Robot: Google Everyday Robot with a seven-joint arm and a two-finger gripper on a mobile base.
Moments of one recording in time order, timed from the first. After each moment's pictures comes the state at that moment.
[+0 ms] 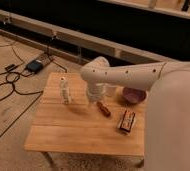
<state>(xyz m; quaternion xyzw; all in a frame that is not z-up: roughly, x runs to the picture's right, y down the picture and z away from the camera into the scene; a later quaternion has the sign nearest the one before) 0.028 0.103 0.797 -0.29 0.21 0.55 0.76</state>
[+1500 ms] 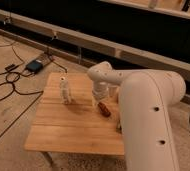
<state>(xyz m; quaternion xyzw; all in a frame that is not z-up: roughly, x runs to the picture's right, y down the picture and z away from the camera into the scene) 0.050 0.111 0.904 -0.32 0.23 0.51 0.77</state>
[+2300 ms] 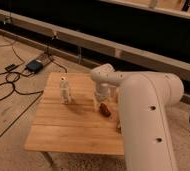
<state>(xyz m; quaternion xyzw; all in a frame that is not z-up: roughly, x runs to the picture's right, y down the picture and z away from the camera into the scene) 0.059 0.124 0.913 -0.33 0.24 0.52 0.75</state>
